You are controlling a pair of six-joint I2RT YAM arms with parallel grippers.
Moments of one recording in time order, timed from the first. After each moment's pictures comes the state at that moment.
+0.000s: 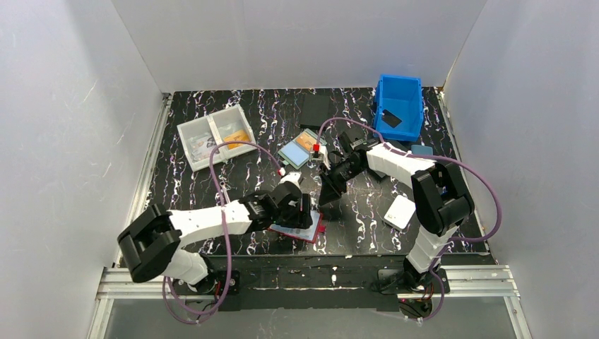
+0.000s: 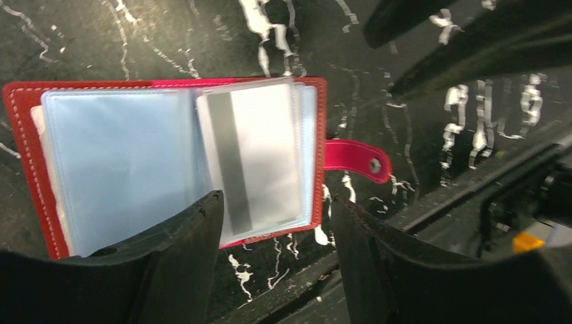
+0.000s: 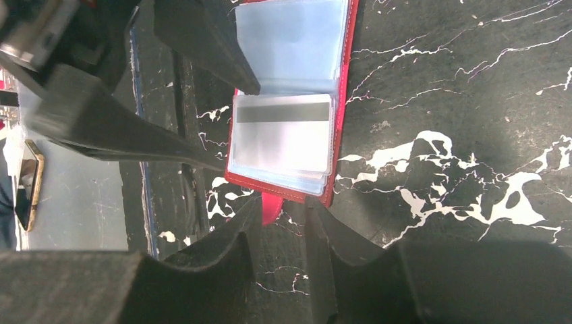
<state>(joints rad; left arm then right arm) -0.98 1.35 0.68 -0.17 -0.08 -0.76 0.53 1.76 1.17 -0.69 -0.96 -0.54</state>
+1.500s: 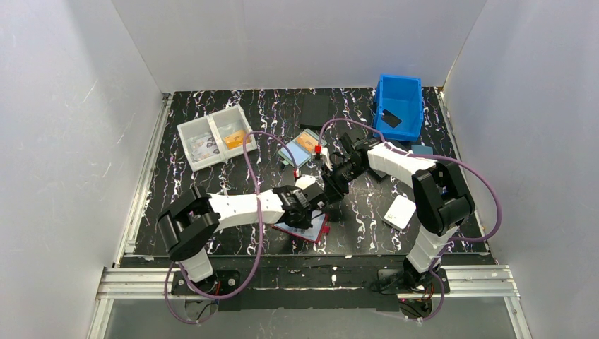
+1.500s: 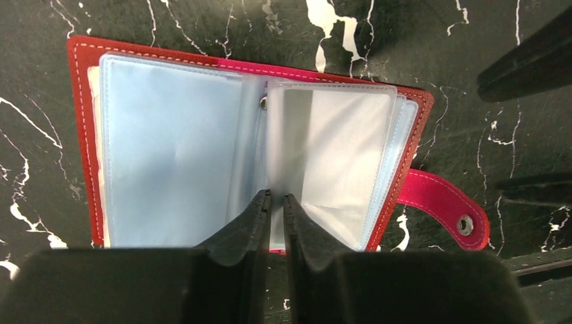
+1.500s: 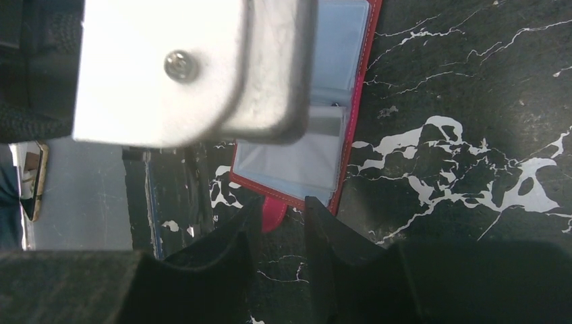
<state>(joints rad) -1.08 1.69 1.02 -0.55 -0.29 -0.83 0.52 1.76 1.17 -0.74 -0.97 -0.58</state>
